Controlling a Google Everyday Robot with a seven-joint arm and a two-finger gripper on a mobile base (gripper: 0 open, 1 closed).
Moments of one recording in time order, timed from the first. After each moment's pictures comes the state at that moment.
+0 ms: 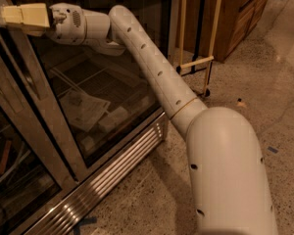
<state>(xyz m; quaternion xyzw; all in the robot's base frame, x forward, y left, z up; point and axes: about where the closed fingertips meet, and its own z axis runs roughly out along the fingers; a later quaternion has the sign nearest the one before) 0.562 0.257 1.058 -0.40 -0.39 -0.15 0.82</state>
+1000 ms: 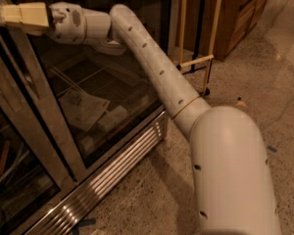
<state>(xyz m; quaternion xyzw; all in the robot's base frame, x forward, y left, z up) 0.558 0.257 1.058 -0.40 -0.38 -0.16 0.82</state>
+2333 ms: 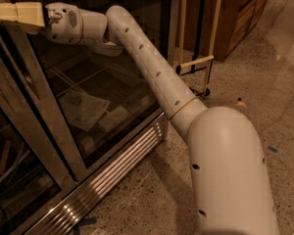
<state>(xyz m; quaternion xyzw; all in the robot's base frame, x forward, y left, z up) 0.562 0.268 1.058 -0.40 -0.38 -0.17 0.82</state>
